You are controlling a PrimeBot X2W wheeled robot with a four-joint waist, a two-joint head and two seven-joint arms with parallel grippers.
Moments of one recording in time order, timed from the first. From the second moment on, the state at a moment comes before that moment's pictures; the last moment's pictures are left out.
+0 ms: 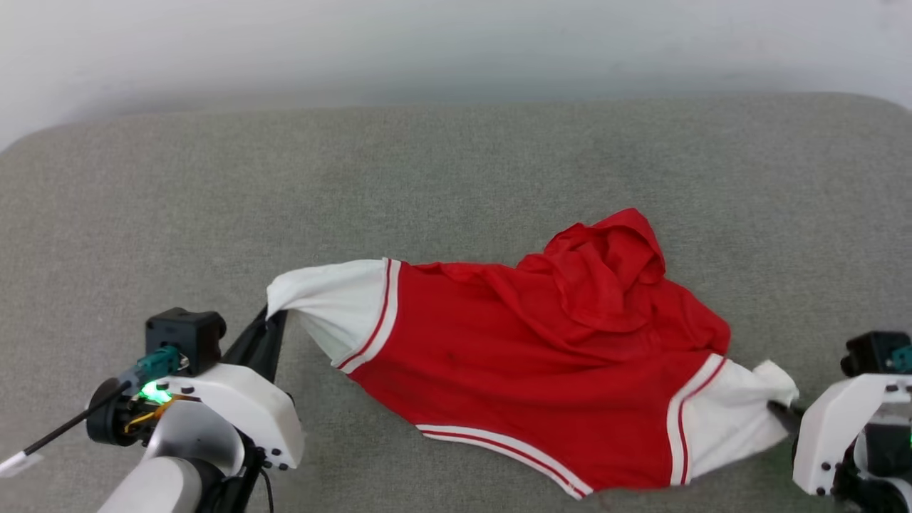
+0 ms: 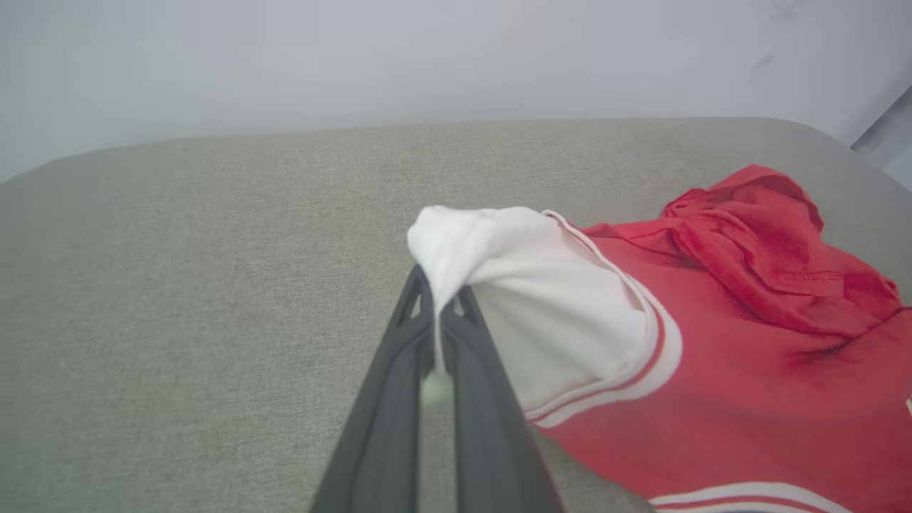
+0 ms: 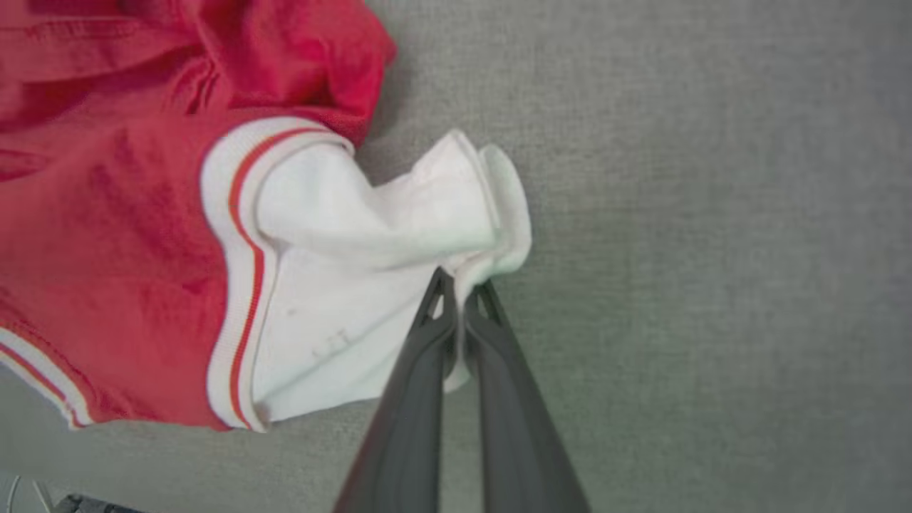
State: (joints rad) left arm -0.17 0.51 -0.40 -0.14 -0.59 0.26 0.18; right arm -0.11 -0.28 -0.07 0.20 0.45 0.13 0.69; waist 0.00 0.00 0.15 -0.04
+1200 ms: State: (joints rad) left arm -1.47 0.46 -0.35 0.51 -0.50 0.02 0.10; right arm -1.38 -0.32 0.06 0.38 0.37 0.13 0.29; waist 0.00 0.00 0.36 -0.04
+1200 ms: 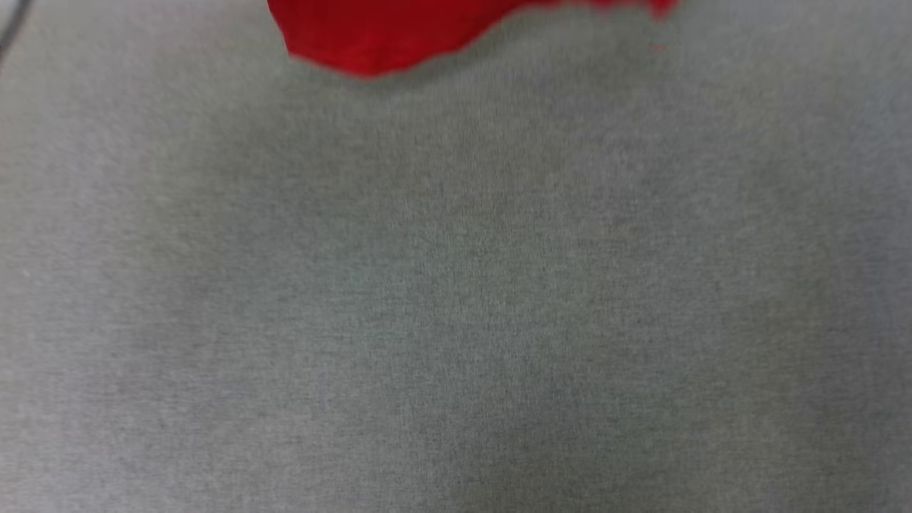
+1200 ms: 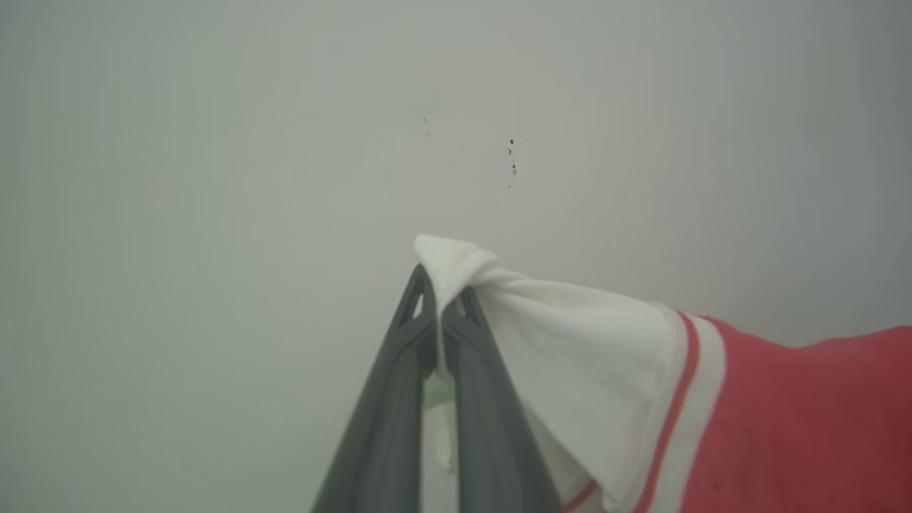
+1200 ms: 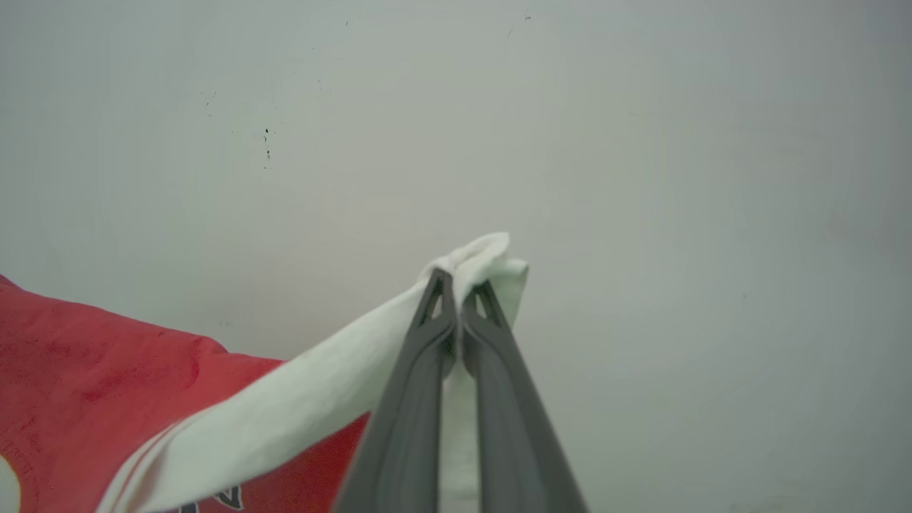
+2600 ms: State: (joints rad) left arm -1.15 0.36 -0.36 1.03 -0.69 -0.13 -0.16; right arm -1.14 -0.34 0.52 0.89 0.74 0.13 -0.05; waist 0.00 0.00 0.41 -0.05
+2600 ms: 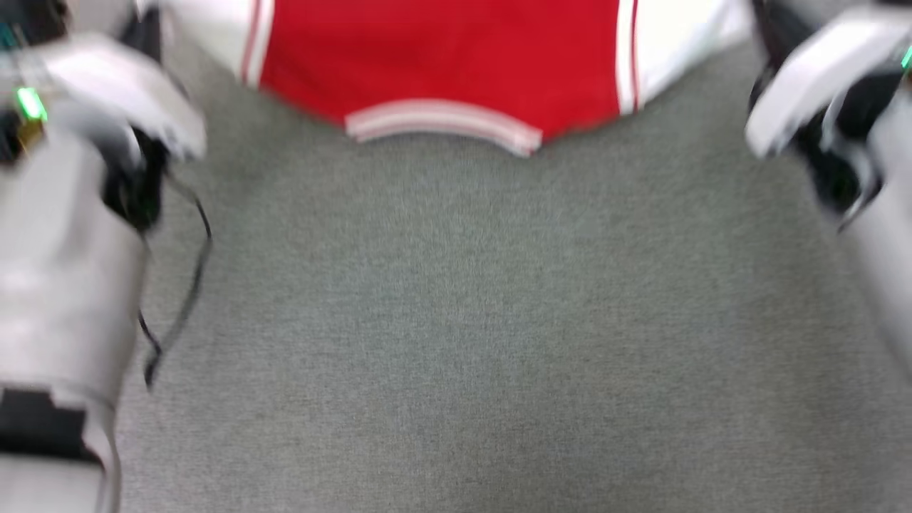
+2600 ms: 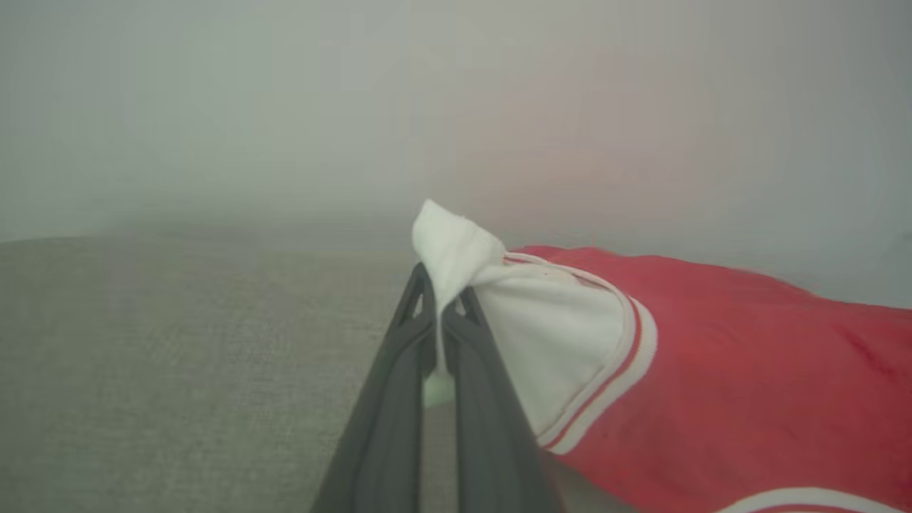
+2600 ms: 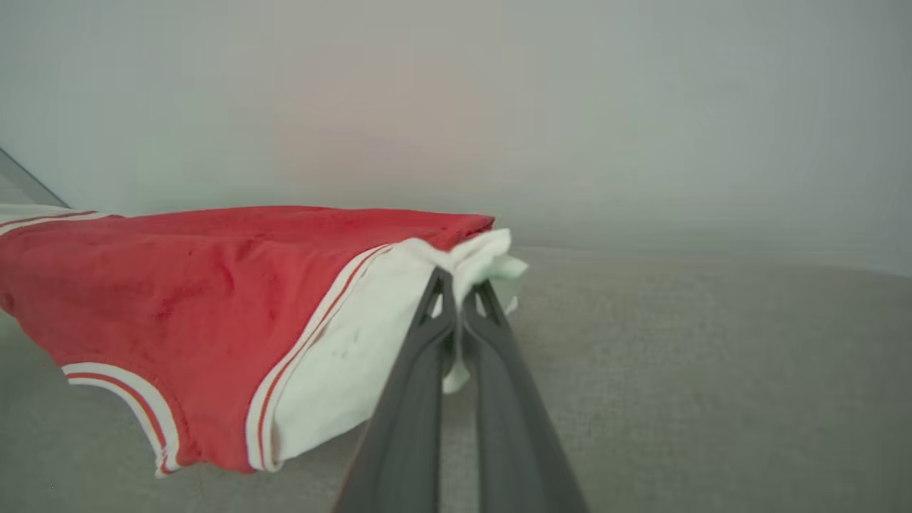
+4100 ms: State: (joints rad) left arm 0.16 0.54 -0.35 -0.11 -0.78 0.33 -0.03; right arm 0.01 -0.23 -0.14 0.11 0.47 0.13 0.25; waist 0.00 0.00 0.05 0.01
